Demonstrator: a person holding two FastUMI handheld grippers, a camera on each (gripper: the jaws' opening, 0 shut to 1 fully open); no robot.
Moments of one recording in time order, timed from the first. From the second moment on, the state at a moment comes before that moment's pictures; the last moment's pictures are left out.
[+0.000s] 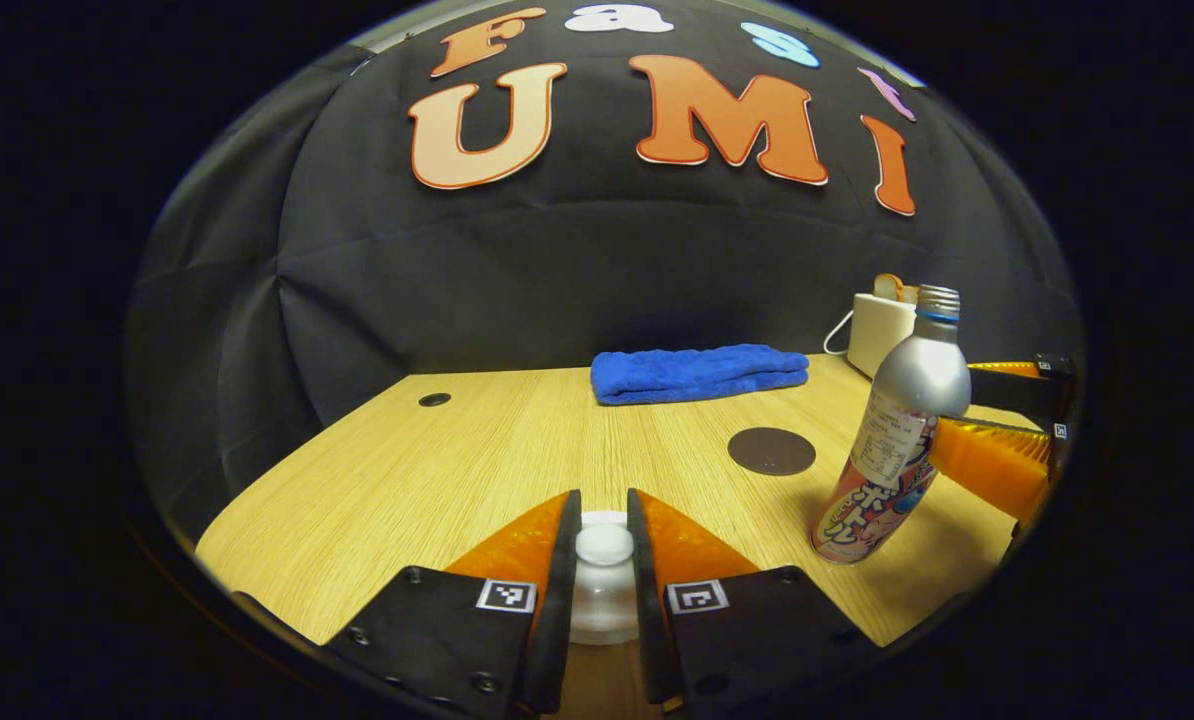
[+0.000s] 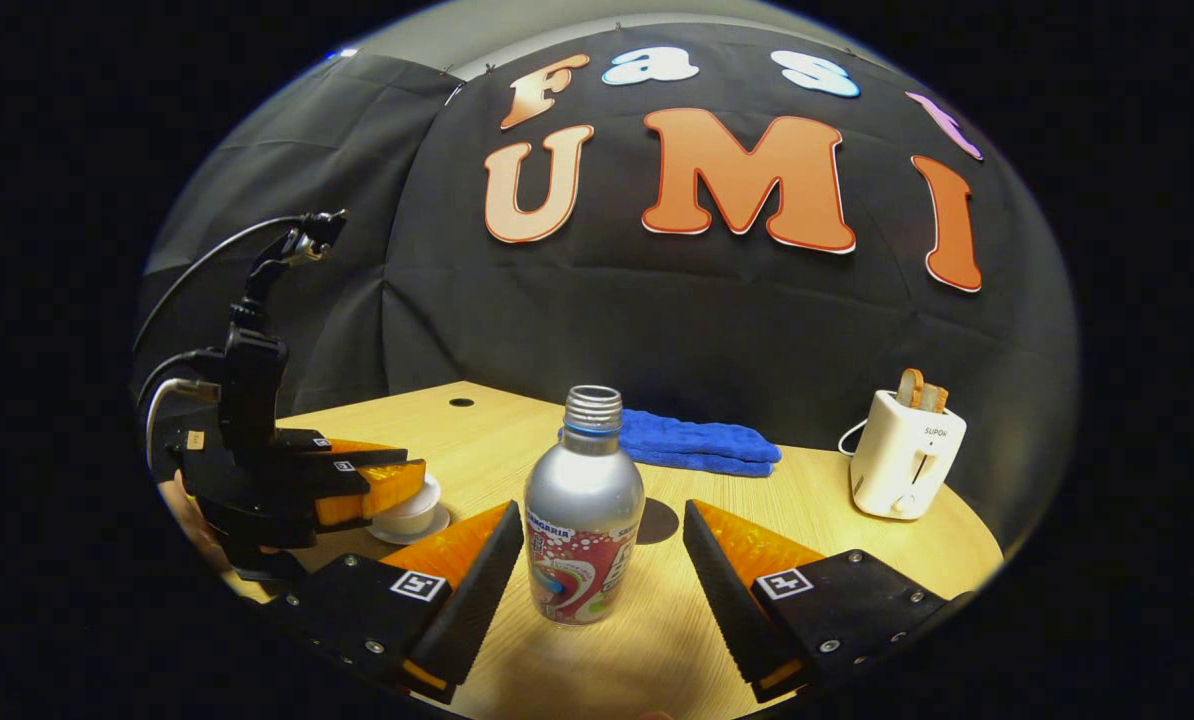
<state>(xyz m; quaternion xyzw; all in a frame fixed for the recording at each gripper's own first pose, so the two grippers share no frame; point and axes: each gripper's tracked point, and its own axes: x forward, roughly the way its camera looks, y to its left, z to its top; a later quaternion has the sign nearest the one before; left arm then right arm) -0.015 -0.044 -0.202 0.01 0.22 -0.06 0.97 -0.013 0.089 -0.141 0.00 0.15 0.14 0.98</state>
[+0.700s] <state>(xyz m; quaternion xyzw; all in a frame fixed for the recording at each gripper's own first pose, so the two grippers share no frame) -0.013 -0.026 -0.179 0.01 0.17 -0.03 0.98 -0.007 0.109 -0.190 0.00 0.22 0.14 0.96</state>
